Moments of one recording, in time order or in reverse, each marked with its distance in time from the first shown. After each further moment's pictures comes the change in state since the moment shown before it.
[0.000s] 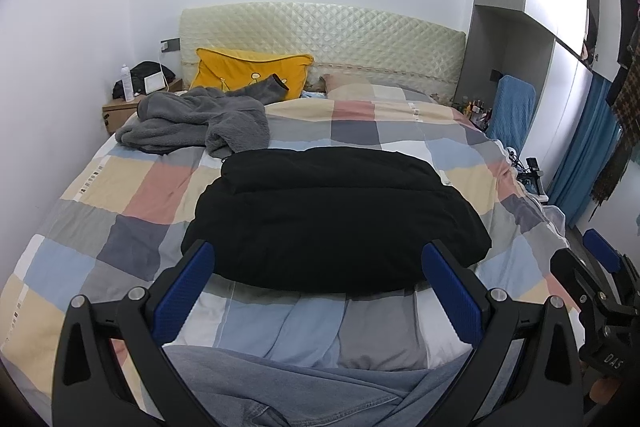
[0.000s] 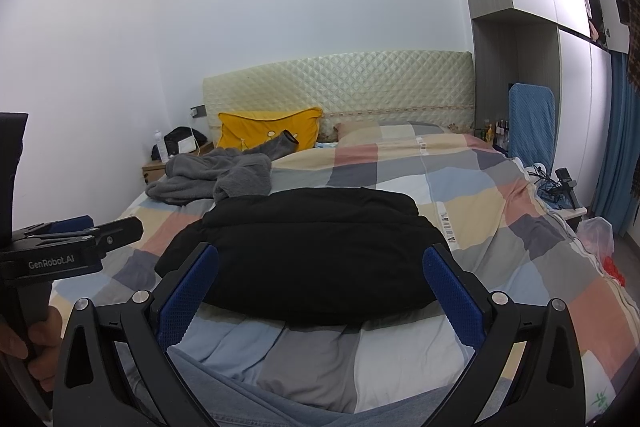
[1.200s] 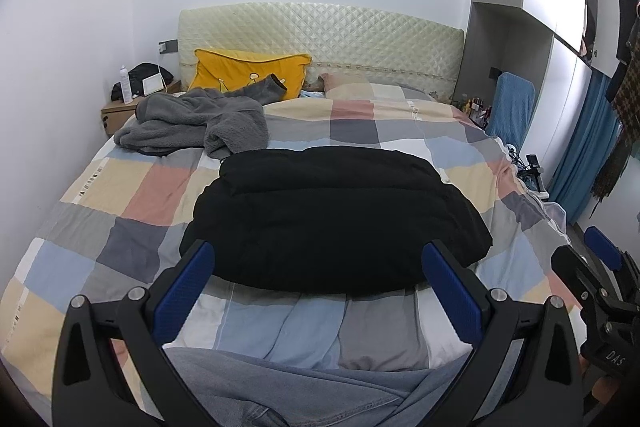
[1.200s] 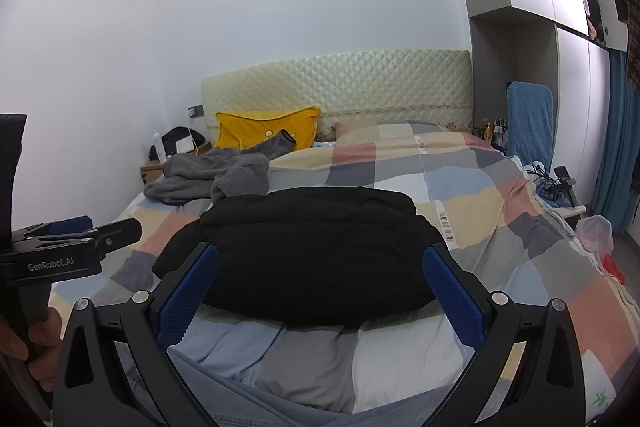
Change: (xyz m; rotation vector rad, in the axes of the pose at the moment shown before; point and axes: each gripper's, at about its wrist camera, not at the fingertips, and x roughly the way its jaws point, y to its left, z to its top) left arm 0.001 0.004 0.002 0.005 0.002 -0.006; right arm -0.002 0.001 -0.003 0.002 -0.002 -0.005
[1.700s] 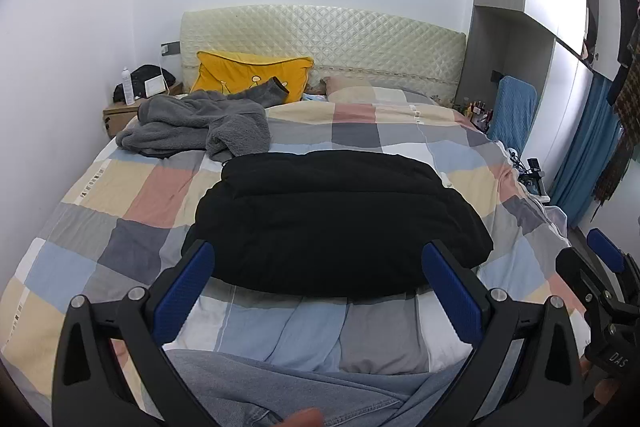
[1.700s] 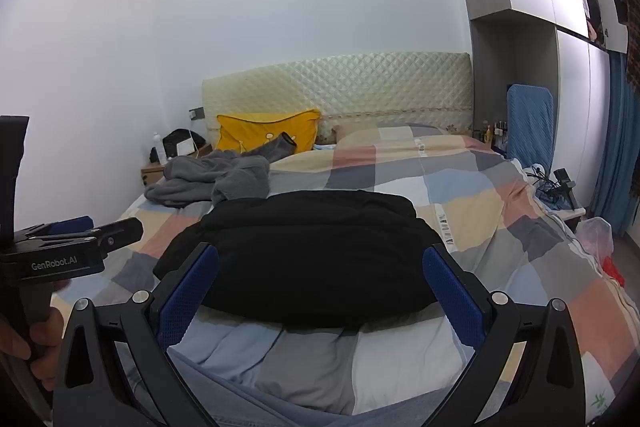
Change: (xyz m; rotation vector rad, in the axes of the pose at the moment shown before) left arm 0.000 0.001 0.002 -0.006 -0.012 0.006; right arm 0.001 0.000 0.000 -0.002 -0.007 0.001
